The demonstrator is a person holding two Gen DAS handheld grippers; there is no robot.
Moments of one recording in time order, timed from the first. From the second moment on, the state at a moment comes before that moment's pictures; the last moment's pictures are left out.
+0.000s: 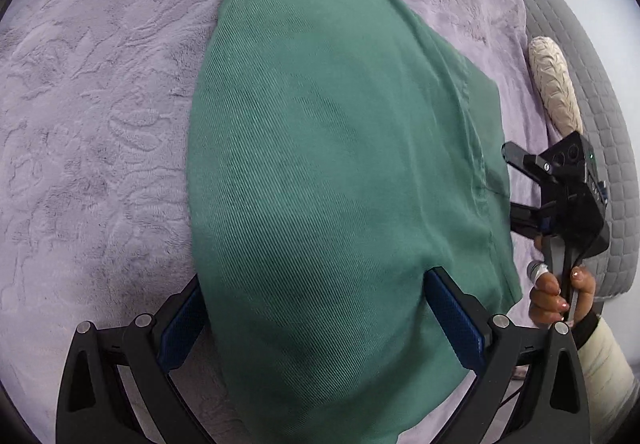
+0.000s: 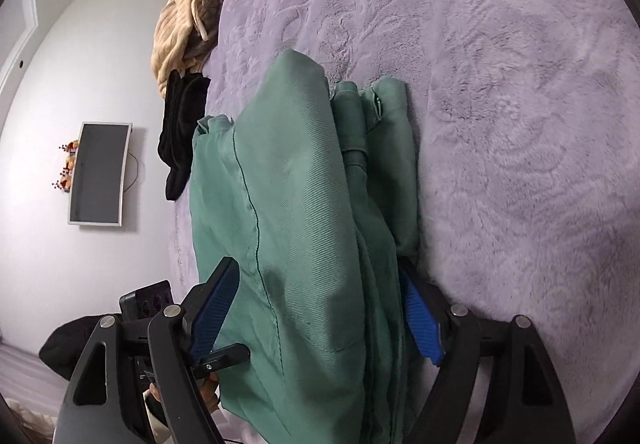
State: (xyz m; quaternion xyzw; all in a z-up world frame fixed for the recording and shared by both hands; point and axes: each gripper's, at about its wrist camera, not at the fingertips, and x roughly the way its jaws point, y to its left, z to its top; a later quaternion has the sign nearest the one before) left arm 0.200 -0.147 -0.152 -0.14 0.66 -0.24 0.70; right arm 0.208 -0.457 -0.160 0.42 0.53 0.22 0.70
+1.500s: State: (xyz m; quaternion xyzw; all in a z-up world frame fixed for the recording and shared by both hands) left arm 0.189 -0.155 -0.144 -0.14 0.64 -0.22 0.72; right arm 0.196 -0.451 -0.160 0.51 0.48 0.26 0.66
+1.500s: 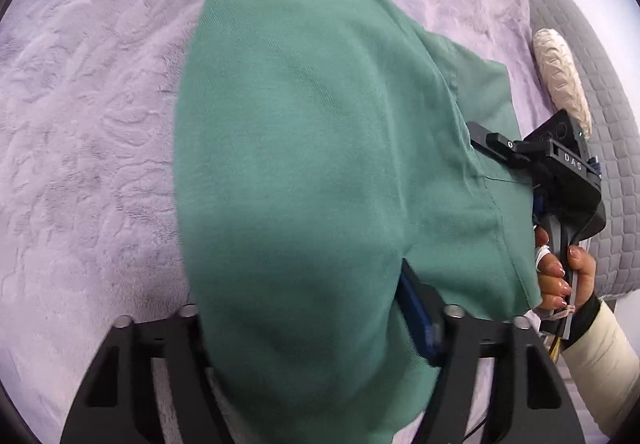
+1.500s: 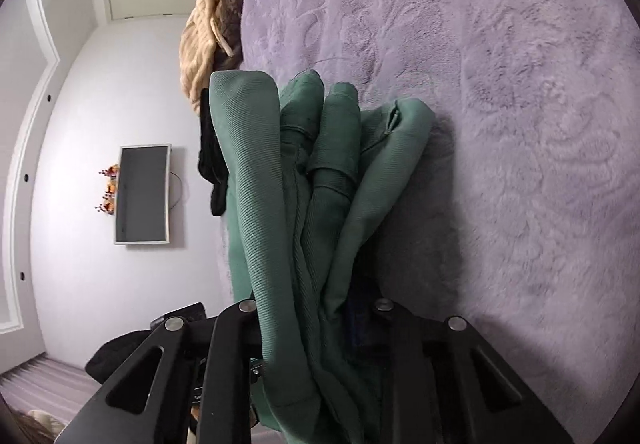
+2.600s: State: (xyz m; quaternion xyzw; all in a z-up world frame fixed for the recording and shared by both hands) left arm 0.079 0.081 -0.087 -0.10 0.63 -0.25 0.72; right arm 0.088 -0.291 -0.155 0.54 0.50 0.16 0.66
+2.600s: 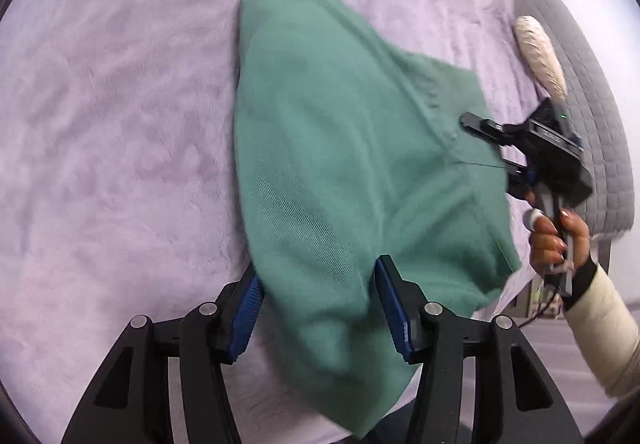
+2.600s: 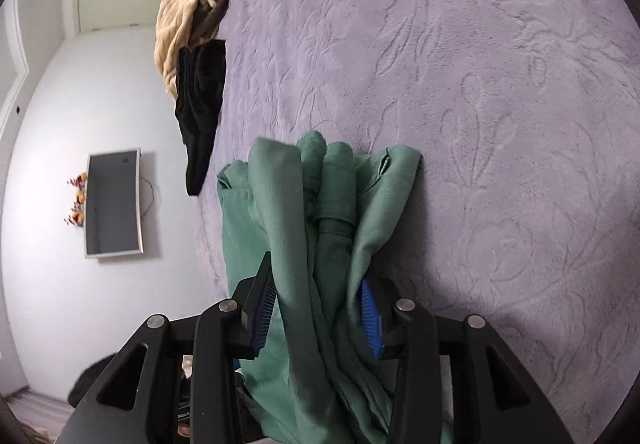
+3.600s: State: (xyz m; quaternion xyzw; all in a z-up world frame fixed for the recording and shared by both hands) left arm 0.079 0.060 -0.064 0.01 0.59 -0.15 0.79; right arm 0.019 -0.242 -0.052 0.30 0.57 0.15 0.75
